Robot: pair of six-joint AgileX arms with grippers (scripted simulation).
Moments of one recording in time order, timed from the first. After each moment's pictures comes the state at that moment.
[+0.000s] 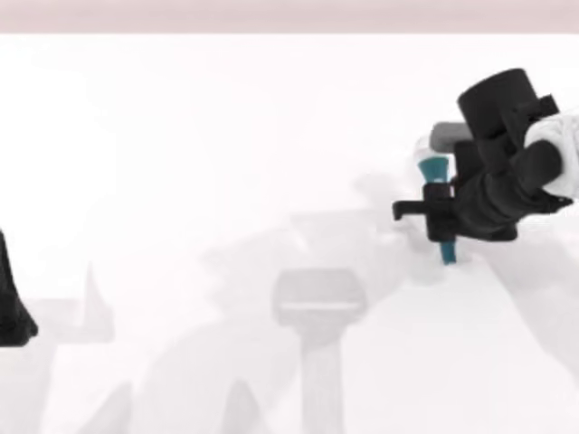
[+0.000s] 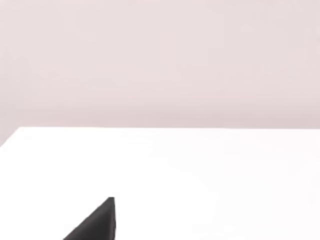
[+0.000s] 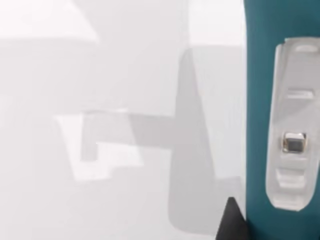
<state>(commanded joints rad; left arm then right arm) 0.00 0.00 0.00 0.00 0.00 0.00 0.38 1.89 1.09 -0.34 -0.04 0.31</state>
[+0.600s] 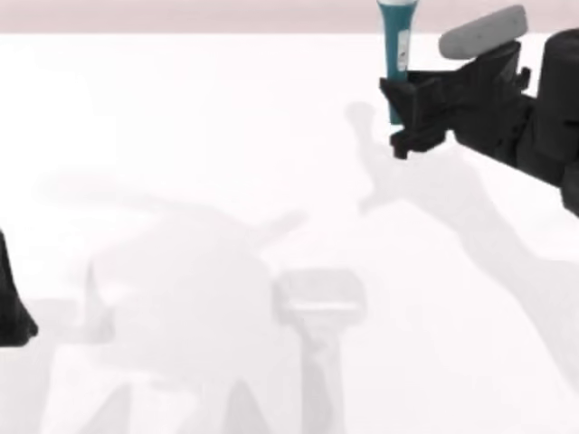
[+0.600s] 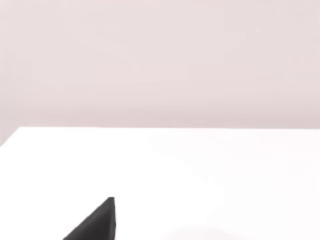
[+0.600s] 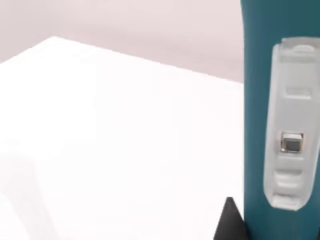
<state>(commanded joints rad) 0.00 0.00 0.00 0.00 0.00 0.00 0.37 1.67 0.84 0.58 -0.32 0.09</state>
